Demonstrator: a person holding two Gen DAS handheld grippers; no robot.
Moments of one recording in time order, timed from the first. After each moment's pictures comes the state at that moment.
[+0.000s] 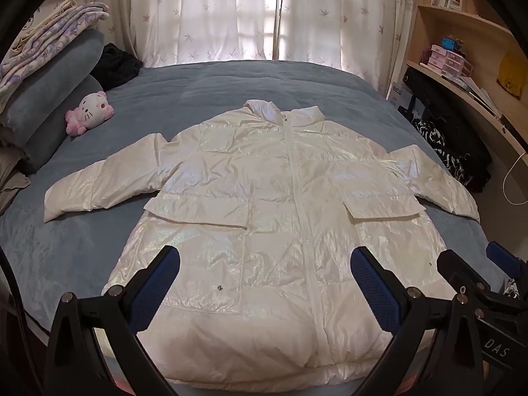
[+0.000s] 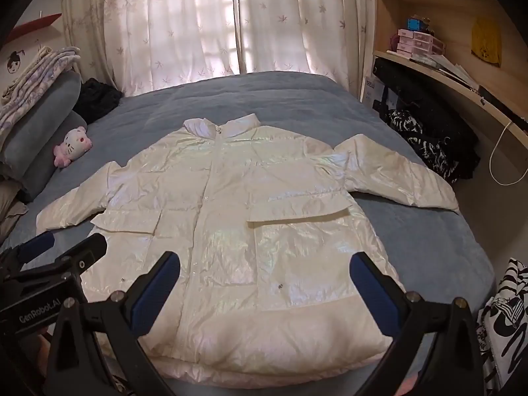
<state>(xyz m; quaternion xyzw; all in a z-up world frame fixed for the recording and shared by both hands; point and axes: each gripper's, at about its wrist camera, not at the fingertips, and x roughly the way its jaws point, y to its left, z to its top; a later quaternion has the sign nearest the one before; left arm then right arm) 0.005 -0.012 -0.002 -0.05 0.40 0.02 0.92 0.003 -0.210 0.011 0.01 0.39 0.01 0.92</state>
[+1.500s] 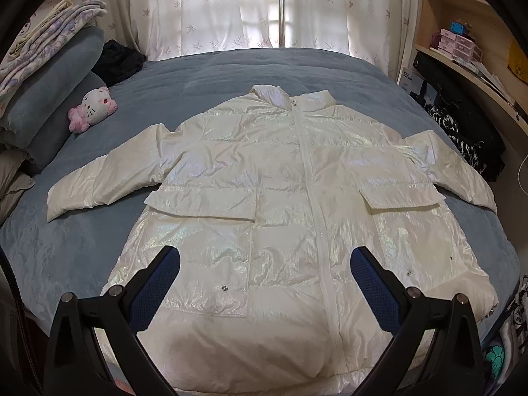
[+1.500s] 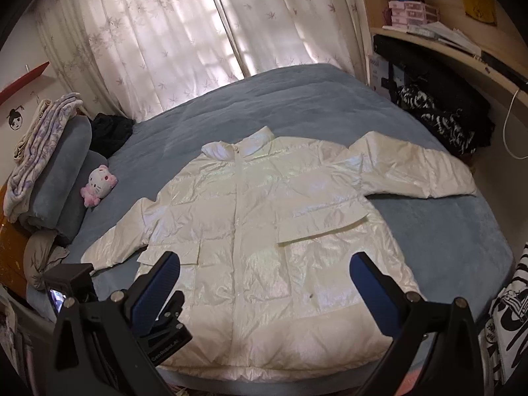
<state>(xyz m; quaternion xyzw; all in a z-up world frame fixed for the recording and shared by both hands) 0.022 -0.020 -0.025 -0.03 0.42 0.04 0.91 0.018 -0.233 0.079 0.11 0.40 0.05 0.91</state>
